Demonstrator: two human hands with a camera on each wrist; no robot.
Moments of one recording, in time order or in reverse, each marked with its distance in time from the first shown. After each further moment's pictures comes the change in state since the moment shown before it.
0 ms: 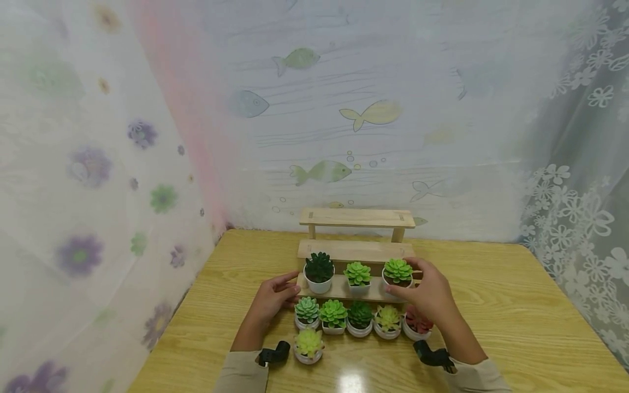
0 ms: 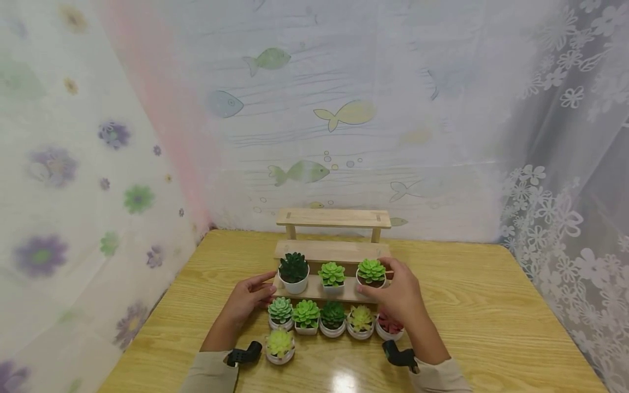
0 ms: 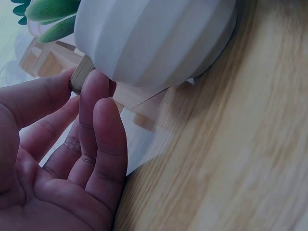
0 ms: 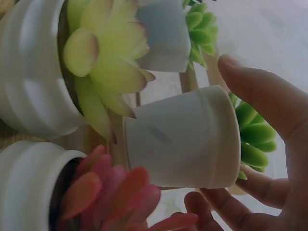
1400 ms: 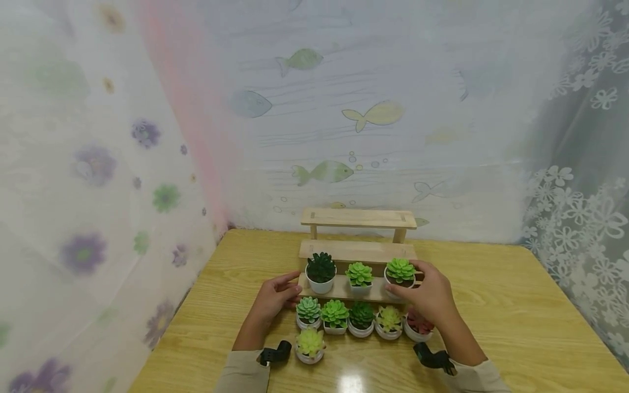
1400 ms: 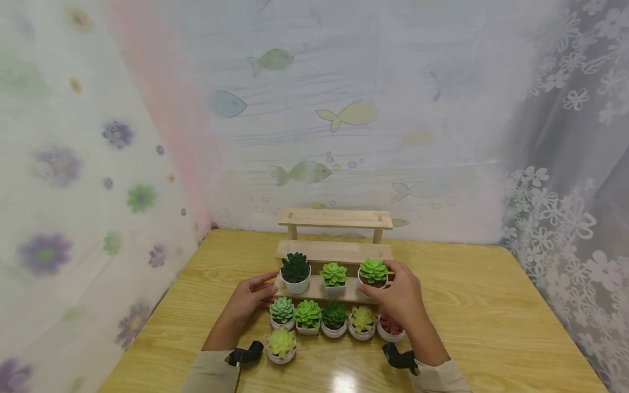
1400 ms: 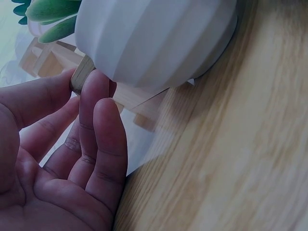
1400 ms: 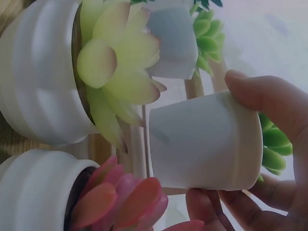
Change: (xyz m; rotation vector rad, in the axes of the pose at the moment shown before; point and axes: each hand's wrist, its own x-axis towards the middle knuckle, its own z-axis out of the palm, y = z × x) left_hand -0.001 0.001 0.001 -0.007 0.011 -0.002; right_hand 0.001 0.001 0.006 -0.005 0.056 -0.010
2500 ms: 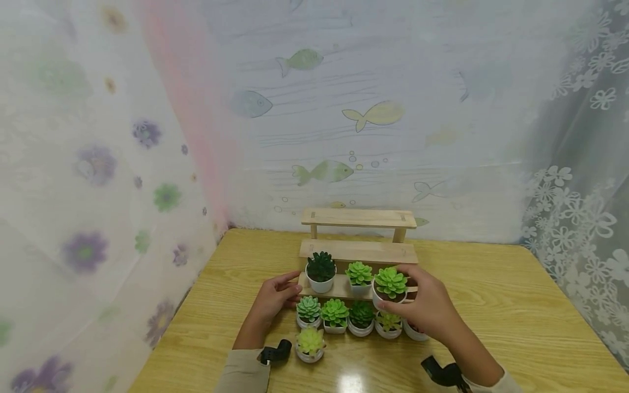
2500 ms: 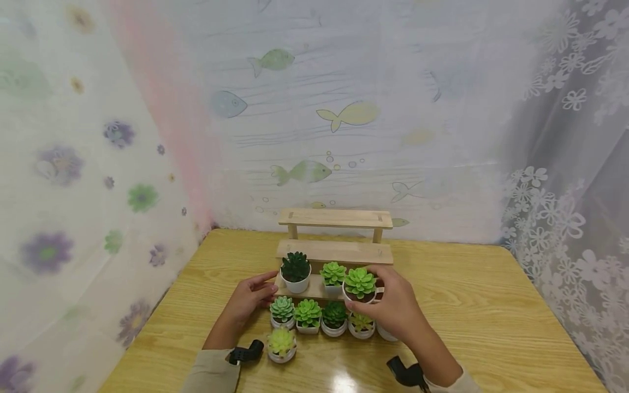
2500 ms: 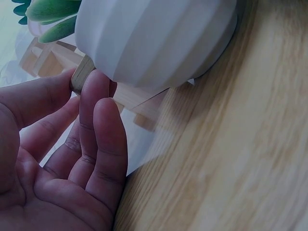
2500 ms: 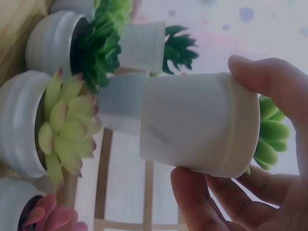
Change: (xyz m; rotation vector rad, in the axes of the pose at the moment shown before) left_hand 0.001 -0.003 0.000 -0.001 -0.004 0.007; right_hand -0.035 -0.039 -0.015 0.008 -0.120 -0.142
